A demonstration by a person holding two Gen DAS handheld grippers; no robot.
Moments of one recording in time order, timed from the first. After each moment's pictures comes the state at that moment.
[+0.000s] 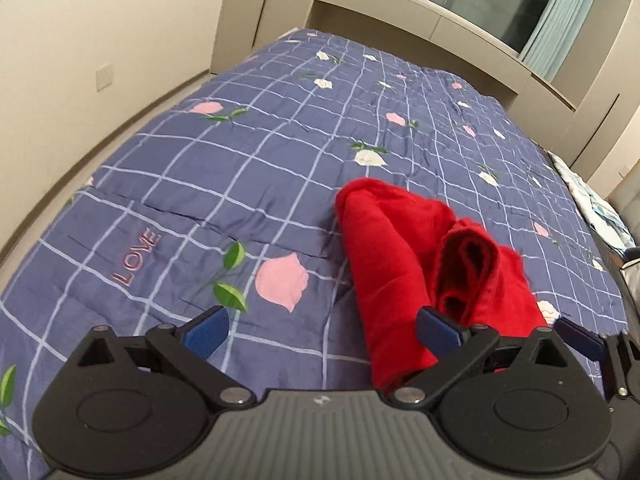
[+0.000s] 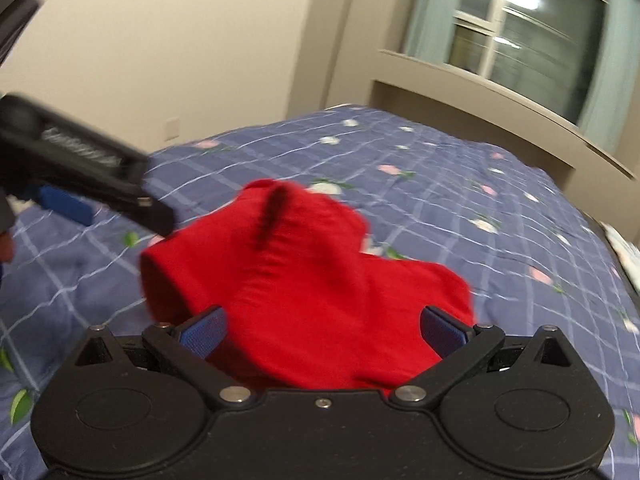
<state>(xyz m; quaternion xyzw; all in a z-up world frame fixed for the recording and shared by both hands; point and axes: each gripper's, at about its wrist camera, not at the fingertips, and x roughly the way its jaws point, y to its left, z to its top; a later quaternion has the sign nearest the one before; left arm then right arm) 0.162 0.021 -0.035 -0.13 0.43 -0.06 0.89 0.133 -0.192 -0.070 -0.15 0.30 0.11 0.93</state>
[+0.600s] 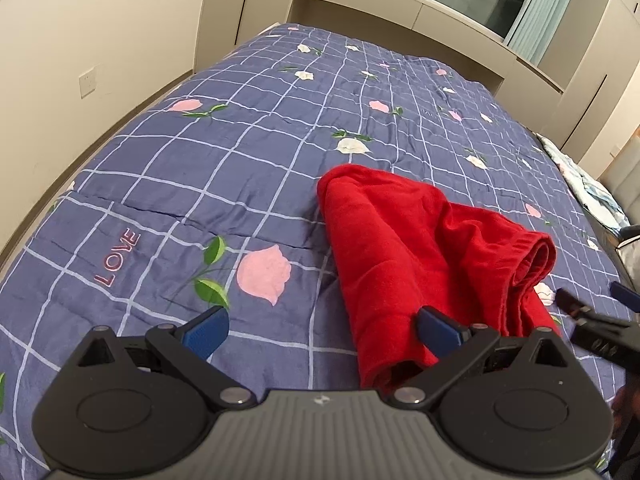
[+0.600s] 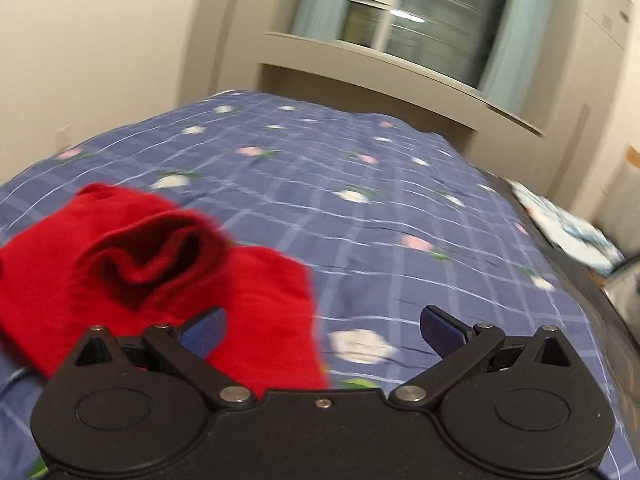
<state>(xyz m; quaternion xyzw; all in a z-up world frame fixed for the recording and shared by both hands) 0.157 0.007 -0.038 -0.11 0.43 -0.08 0.89 0.165 -0.297 -0.061 -0.11 0.30 -0.06 0.94</state>
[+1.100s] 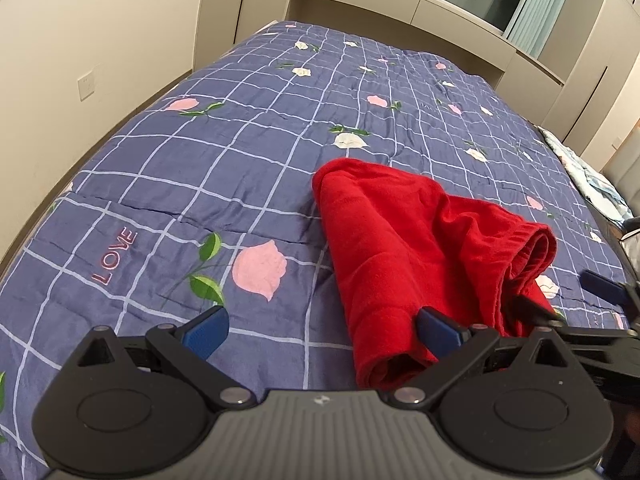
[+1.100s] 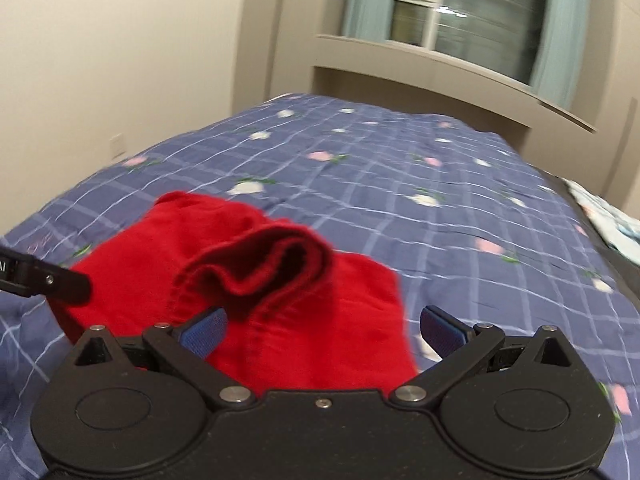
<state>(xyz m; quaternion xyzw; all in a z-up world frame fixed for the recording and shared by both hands) 0.156 0.000 -0.038 -0.10 0.44 -0.07 0.89 0.165 -0.250 -0.062 -0.10 0.32 0.04 0.94</state>
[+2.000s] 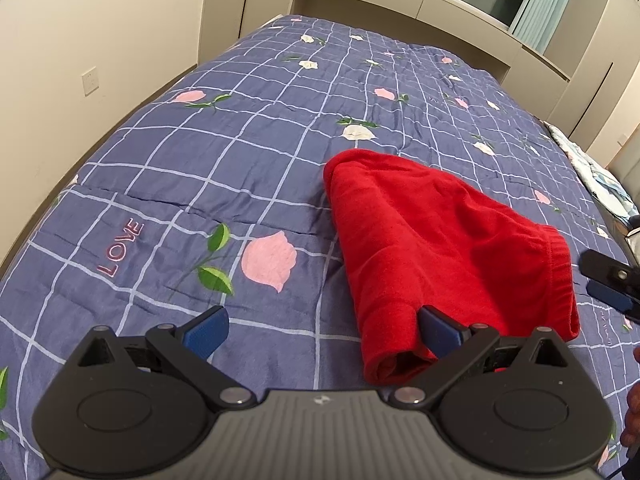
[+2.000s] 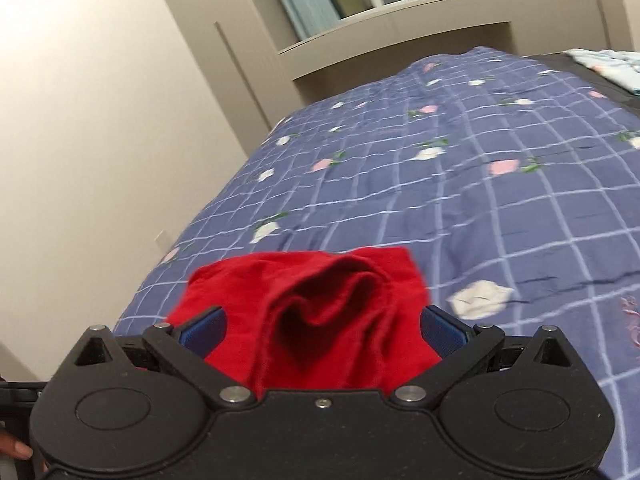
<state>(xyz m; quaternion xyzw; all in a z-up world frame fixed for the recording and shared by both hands) 0.156 0.005 -0.044 -0.09 0.45 -0.07 0.89 0.169 -0.340 -0.055 0.17 0.33 0.08 0.92</state>
